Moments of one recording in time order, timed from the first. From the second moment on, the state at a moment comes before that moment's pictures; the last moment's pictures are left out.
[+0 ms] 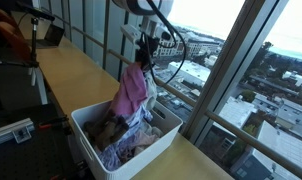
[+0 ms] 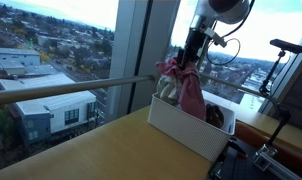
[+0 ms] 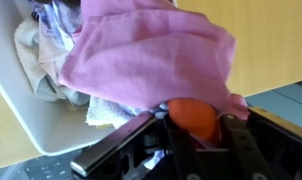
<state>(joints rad) -0.03 0.26 0.02 -1.79 0.11 2.08 0.08</state>
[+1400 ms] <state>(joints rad) 0.41 0.12 0.38 -1.33 -0.28 1.90 0.37</state>
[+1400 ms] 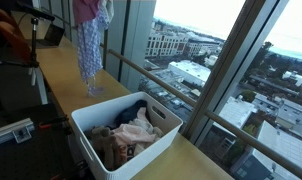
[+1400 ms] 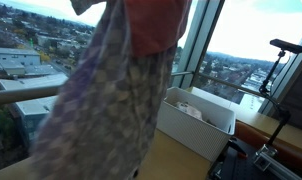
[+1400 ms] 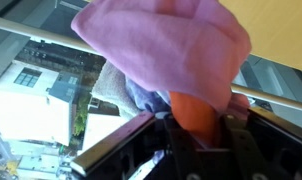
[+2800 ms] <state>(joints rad) 0.30 0.47 0.27 -1.16 -0.19 1.84 0.42</state>
